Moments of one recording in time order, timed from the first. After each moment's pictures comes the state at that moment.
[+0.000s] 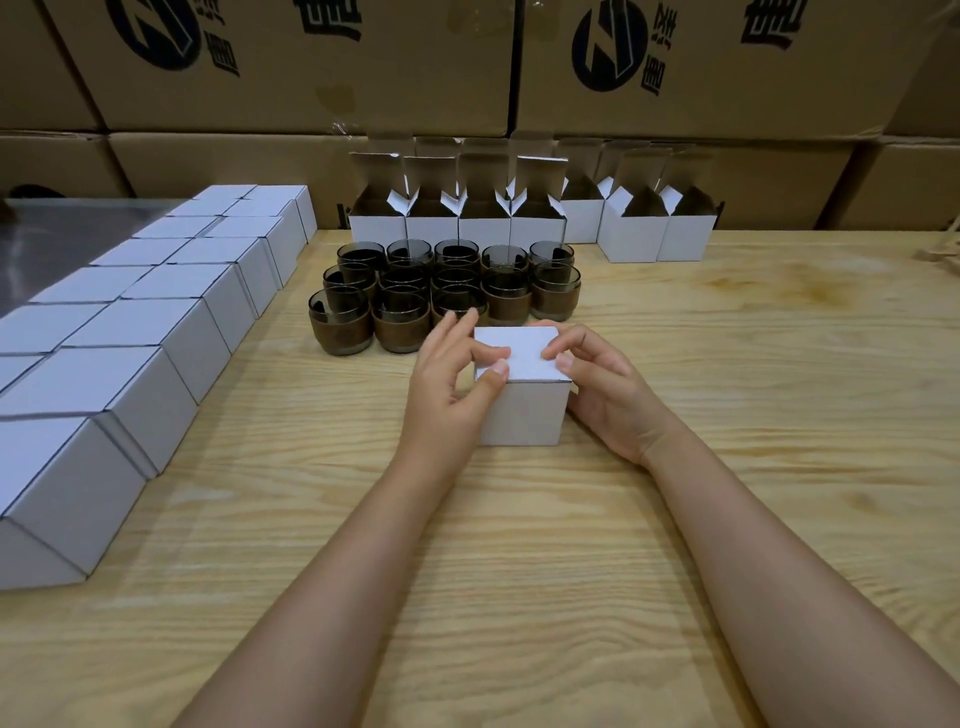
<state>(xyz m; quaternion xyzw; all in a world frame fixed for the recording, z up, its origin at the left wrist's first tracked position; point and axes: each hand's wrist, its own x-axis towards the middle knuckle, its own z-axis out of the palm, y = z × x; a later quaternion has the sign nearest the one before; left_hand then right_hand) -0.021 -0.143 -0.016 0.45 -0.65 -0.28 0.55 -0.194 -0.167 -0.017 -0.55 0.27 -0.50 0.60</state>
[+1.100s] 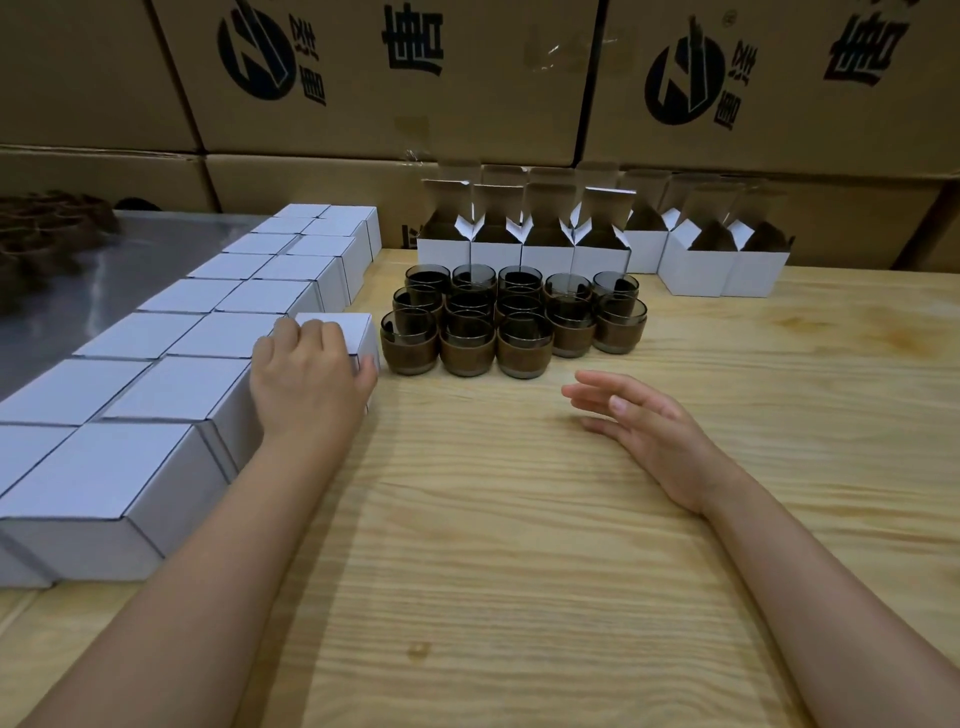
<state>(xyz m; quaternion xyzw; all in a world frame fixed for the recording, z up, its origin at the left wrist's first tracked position) 0.130 -0.167 0.001 0.72 -0.61 0.26 0.22 -0.188 -0.175 -0.023 -0.62 0.34 -0.43 0.56</state>
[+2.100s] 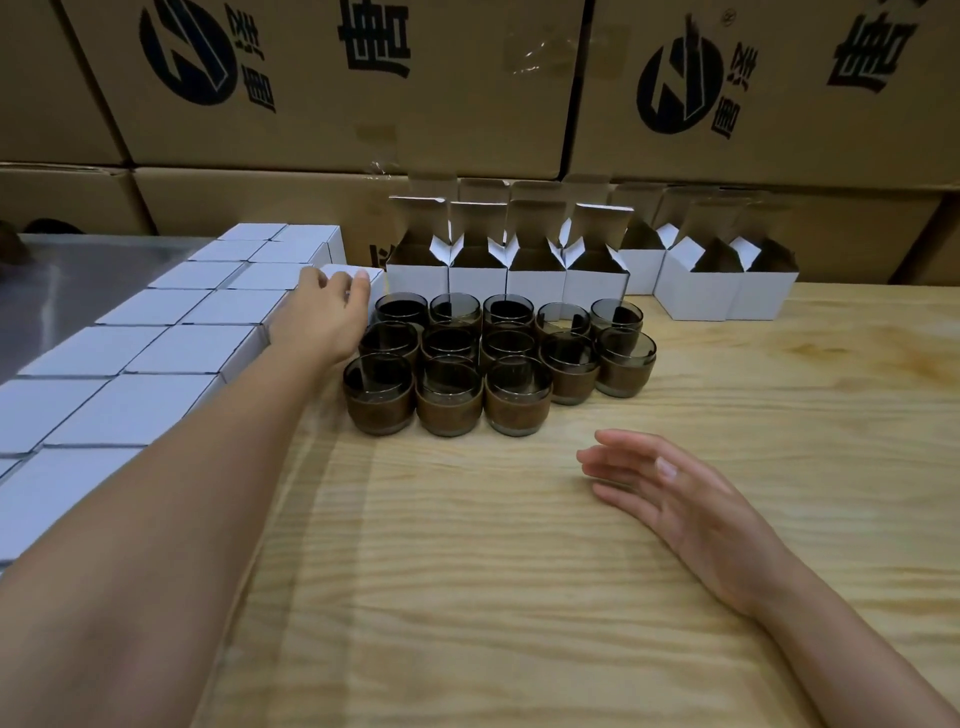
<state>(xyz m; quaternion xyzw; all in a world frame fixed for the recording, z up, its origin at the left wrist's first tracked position) 0.146 -0.349 0.022 0.75 -0.60 -0.03 0.27 -0.195 -0.186 -0.031 -0.55 0.32 -0.48 0.60</state>
